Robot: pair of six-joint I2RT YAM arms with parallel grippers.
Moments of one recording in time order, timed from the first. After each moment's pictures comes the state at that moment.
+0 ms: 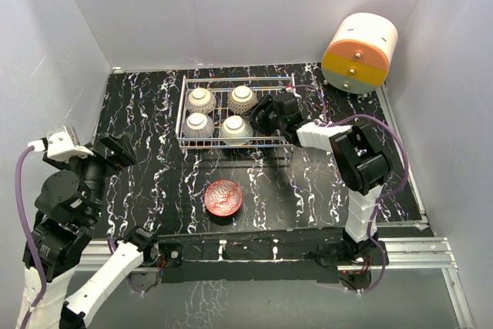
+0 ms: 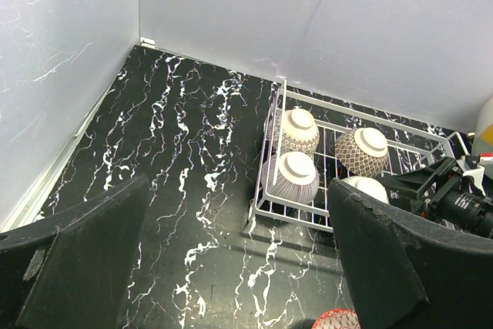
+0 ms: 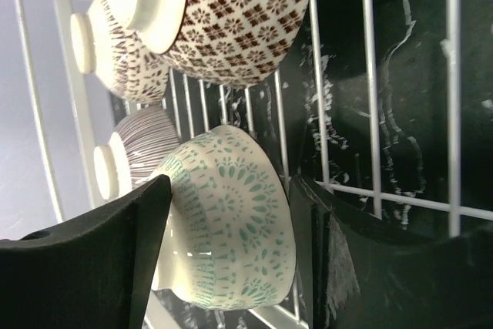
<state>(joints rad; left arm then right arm) -0.48 0.45 1.15 -0.75 -0.62 -0.27 0.46 1.94 1.13 0.32 -0.20 1.08</state>
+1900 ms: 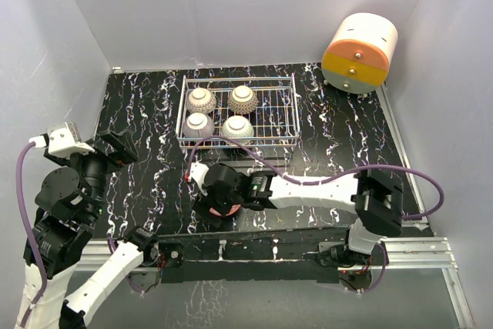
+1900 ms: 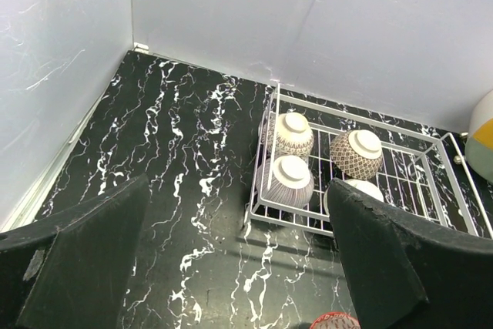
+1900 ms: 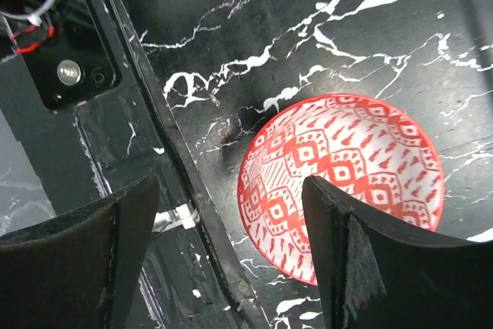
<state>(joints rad) -0.48 0.48 1.16 -0.73 -0.61 -0.26 1.26 1.63 1.18 -0.29 -0.03 0.13</state>
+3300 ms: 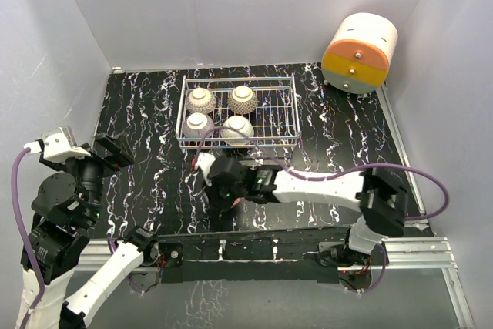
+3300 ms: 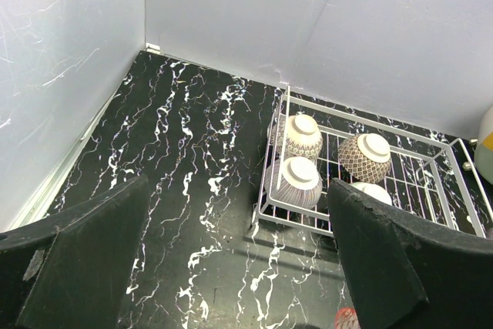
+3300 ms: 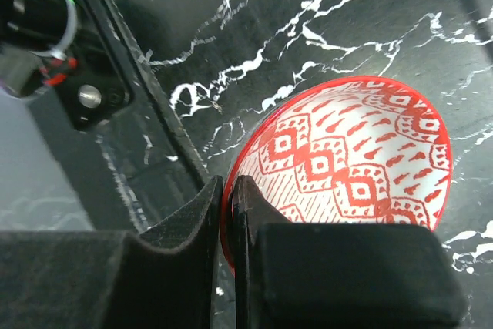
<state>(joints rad) -0.48 0.45 1.16 -0.76 -0.64 -0.26 1.23 1.66 1.17 -0.30 -0.05 0.24</state>
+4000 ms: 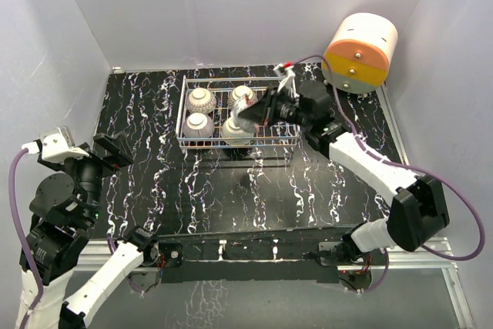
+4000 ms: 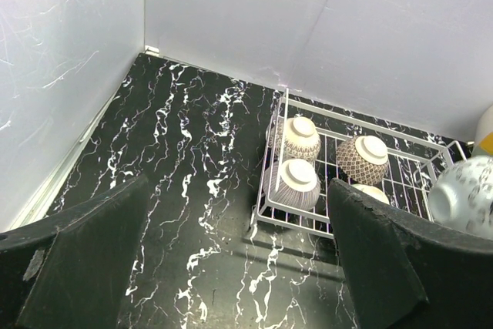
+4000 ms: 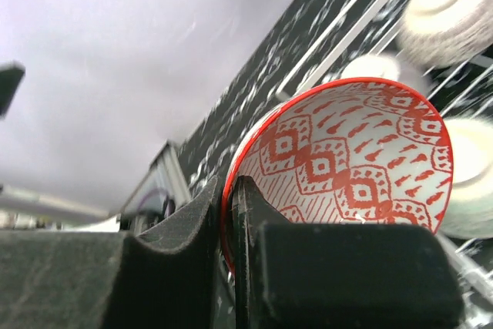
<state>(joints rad) -0.48 0.45 1.17 -0.76 -0.64 -0.25 0.58 1.38 1.09 0.16 -0.57 0.64</state>
